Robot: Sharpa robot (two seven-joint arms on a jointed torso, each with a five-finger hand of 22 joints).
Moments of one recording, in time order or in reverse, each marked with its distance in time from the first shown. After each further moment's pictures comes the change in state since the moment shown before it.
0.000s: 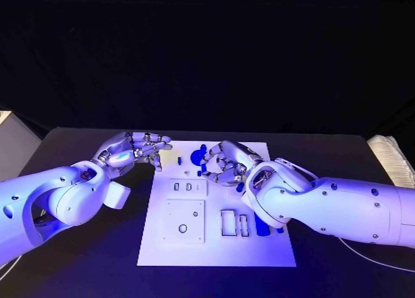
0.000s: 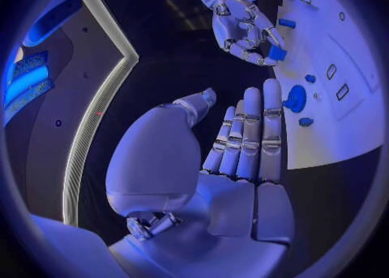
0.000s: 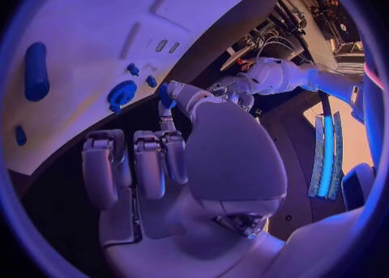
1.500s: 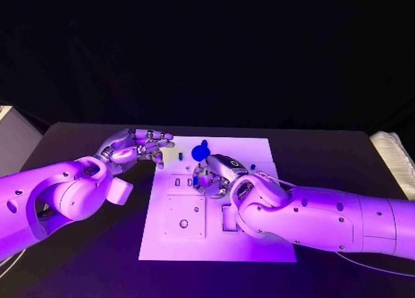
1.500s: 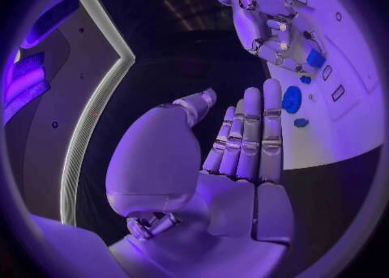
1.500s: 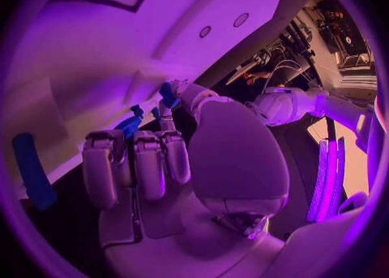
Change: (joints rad) left arm 0.000 0.004 0.000 0.002 -0.010 -0.008 -0.026; left_hand 0.000 0.000 0.003 -0.003 0.000 0.000 0.000 0.000 0.001 0.009 -0.002 0.006 0.004 0.000 0.000 0.004 -0.001 0.000 -0.004 -0.004 0.008 0.005; right arm -0.089 0.123 -0.006 -0.105 -0.154 0.017 -0.095; right_hand -0.037 -0.034 0.000 0.000 0.000 -0.009 0.002 0.030 0.022 0.000 0.000 -0.003 0.000 0.000 0.000 0.000 0.000 0.000 0.000 0.000 -0.004 -0.001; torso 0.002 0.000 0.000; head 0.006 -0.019
